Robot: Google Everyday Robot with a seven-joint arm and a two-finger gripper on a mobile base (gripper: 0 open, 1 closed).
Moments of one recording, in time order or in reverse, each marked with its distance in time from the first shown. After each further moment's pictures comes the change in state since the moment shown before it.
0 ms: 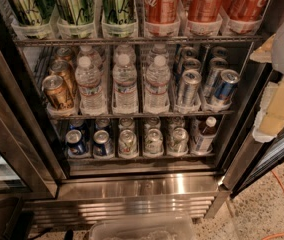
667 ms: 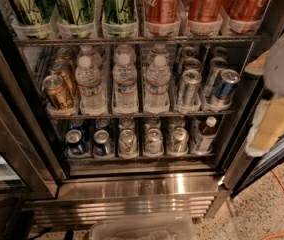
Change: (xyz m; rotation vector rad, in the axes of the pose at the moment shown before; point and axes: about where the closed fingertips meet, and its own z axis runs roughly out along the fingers) arm 0.001 0.012 0.021 0.023 0.006 -0.016
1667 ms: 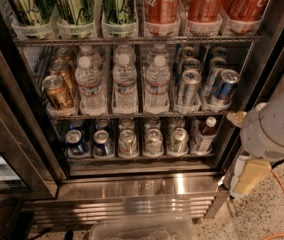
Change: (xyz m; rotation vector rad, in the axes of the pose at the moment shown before) arm 0.029 0.043 0.115 0.009 -0.021 -0.078
